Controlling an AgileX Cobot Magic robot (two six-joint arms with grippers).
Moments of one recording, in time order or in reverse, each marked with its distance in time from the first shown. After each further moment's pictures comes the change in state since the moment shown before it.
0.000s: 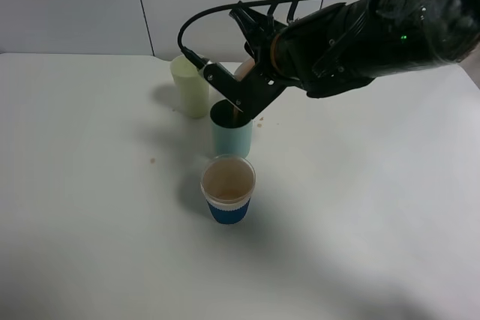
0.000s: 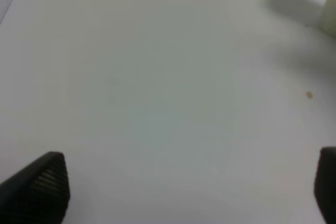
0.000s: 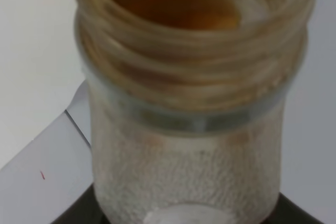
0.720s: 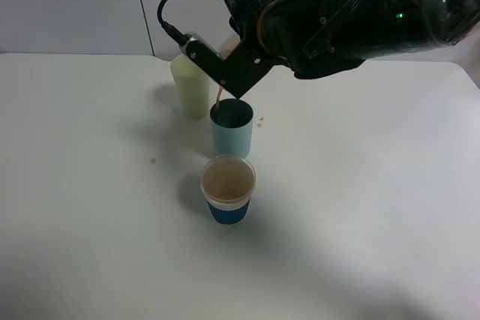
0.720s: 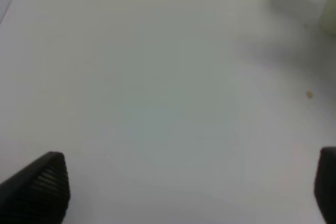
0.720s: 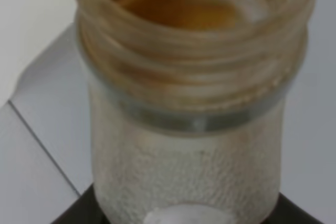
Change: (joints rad) left arm 0.000 0.000 0.000 0.000 0.000 0.000; right arm 0.024 0.000 -0.085 -0.032 0.009 -0.007
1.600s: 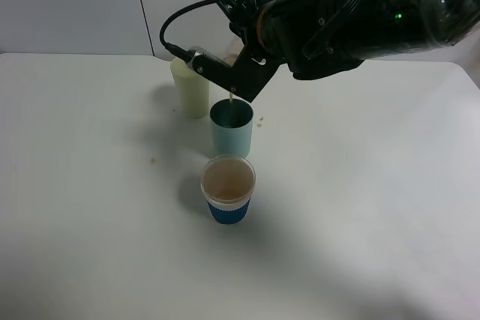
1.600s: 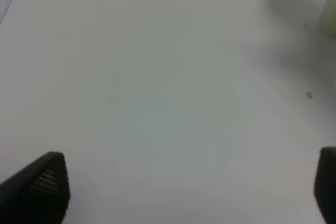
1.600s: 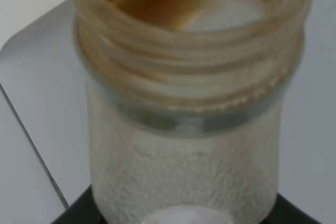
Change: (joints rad) left arm 0.000 0.000 0.000 0.000 0.000 0.000; right arm 0.008 0.000 0.000 -0.019 0.027 -0.183
